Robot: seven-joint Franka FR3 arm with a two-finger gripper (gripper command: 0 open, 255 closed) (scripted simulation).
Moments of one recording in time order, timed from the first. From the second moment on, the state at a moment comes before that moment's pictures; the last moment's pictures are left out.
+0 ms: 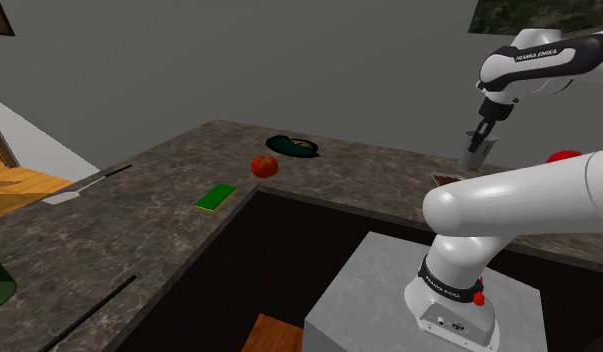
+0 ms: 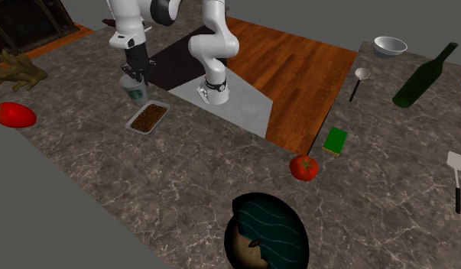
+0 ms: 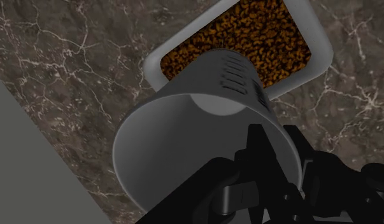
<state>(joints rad) -0.68 -0.82 -0.68 -2.55 -0.50 1.99 -0.93</state>
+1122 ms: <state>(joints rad) -0.69 -0.76 -0.78 -2.69 -0.57 2.20 -0.92</state>
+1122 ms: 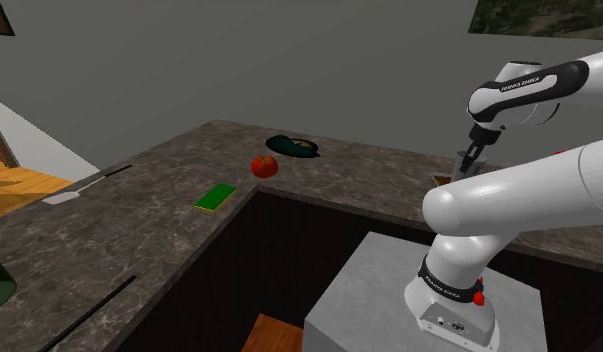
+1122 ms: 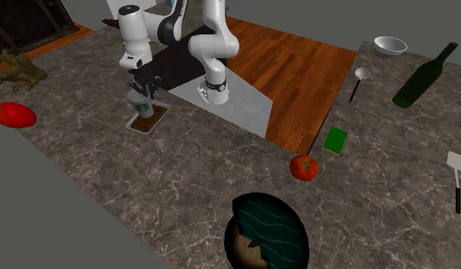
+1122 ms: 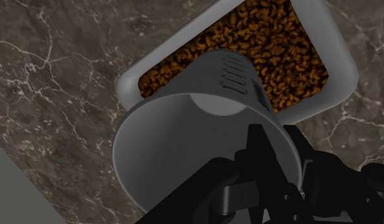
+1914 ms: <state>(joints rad) -0.70 -0.79 -0.75 -2.66 -0.56 2.15 -0.93</state>
